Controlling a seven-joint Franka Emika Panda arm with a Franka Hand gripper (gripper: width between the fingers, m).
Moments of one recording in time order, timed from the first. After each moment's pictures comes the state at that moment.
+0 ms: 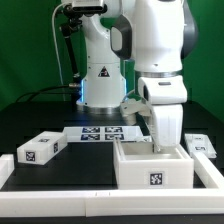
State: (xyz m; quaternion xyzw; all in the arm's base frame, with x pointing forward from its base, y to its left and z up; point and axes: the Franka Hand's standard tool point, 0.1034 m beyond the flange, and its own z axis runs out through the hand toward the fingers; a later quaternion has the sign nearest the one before) arm 0.486 0.090 0.020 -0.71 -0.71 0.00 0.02
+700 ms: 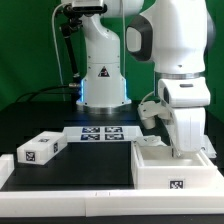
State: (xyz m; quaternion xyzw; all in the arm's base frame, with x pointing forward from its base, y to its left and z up) arm 0.513 0.117 0.021 -0.72 -0.69 -0.01 0.02
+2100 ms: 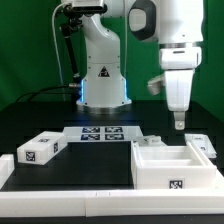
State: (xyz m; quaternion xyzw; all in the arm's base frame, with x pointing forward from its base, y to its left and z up) arm 0.429 0.147 0.064 -0.80 -0.60 -0.04 0.00
